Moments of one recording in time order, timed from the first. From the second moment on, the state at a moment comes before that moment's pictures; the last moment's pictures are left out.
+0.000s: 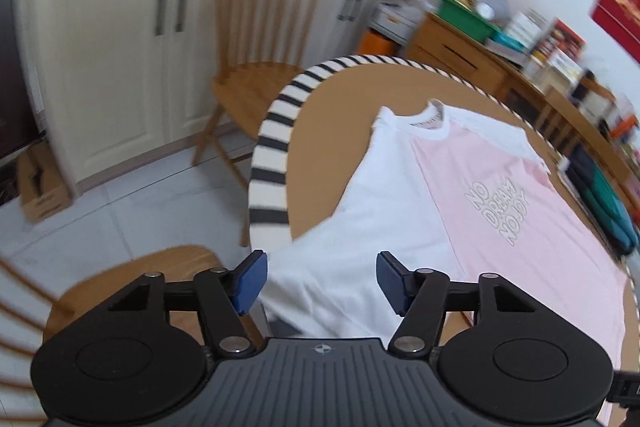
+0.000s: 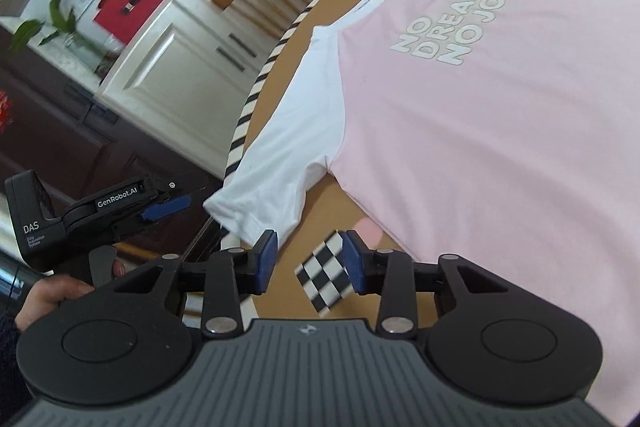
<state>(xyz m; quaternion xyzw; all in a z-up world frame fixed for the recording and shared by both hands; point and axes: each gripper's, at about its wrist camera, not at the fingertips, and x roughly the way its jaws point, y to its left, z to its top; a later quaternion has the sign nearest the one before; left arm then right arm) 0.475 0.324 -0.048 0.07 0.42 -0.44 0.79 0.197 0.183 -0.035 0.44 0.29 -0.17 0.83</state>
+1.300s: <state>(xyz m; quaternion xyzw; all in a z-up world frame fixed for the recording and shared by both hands) 0.583 0.270 -0.071 0.08 0.58 -0.59 0.56 0.266 0.243 -0.020 0.49 0.24 -0.33 0.77</state>
